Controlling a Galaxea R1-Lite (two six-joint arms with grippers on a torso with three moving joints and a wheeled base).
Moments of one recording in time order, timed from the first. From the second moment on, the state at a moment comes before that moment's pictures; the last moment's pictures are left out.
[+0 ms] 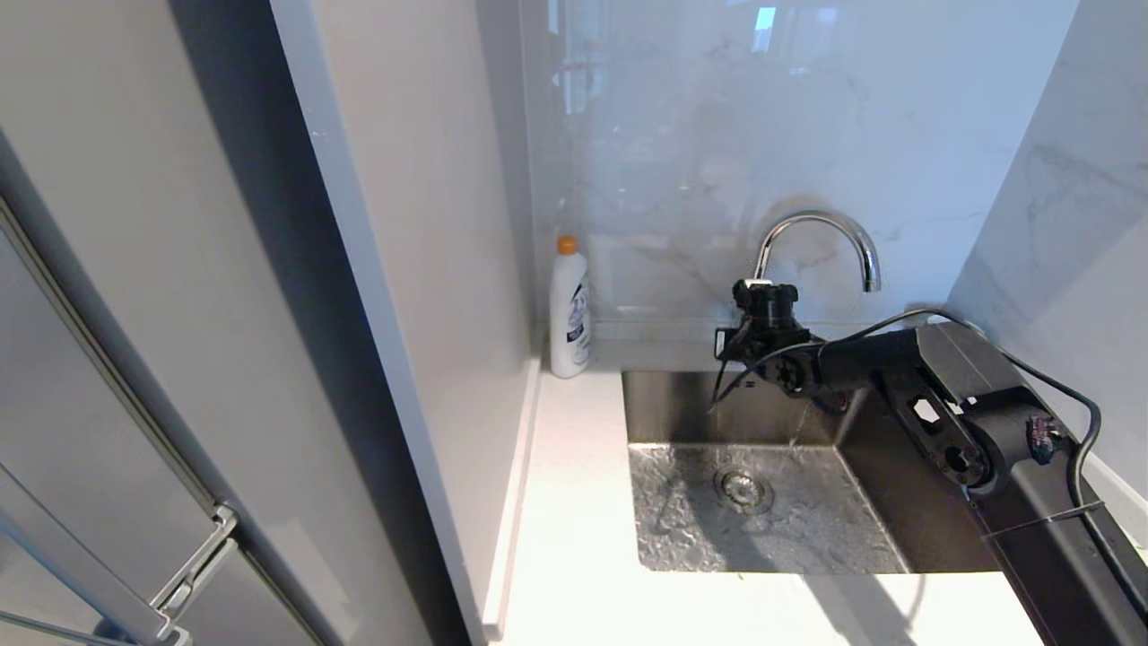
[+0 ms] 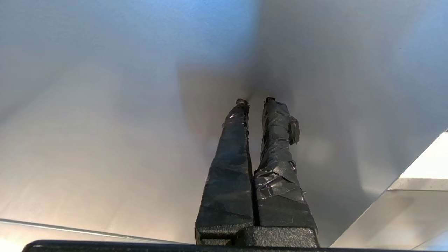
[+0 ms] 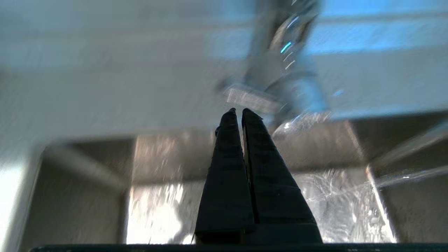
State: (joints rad) left arm 0.00 0.00 -0.02 0.06 -0.03 0.03; right arm 0.18 2.71 -1.99 -0.32 -0.29 0.09
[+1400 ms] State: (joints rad) left arm 0.00 0.00 -0.02 0.05 -0.01 0.00; right arm 0.17 2.79 -2.01 -0.51 -0.29 0.07
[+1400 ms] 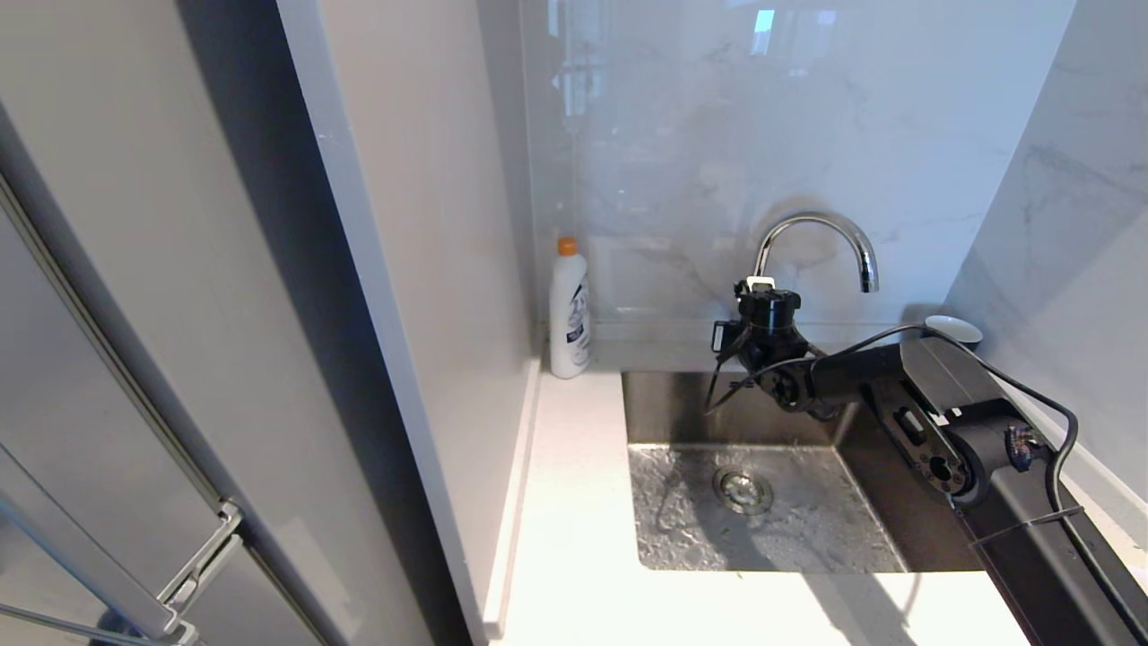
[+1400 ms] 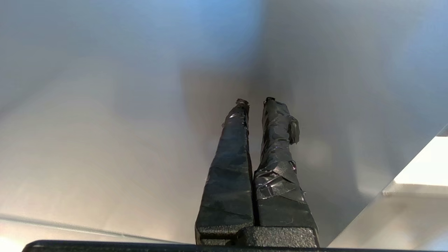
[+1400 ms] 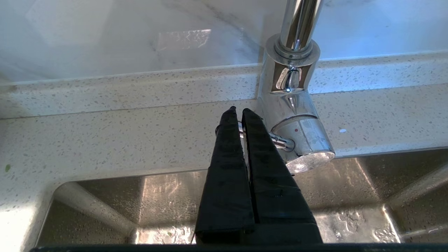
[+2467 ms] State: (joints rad) left arm 0.00 0.00 -0.02 0.04 0.01 -0.02; right arm 0.17 2.77 -2.01 -0.53 -0.32 0.08
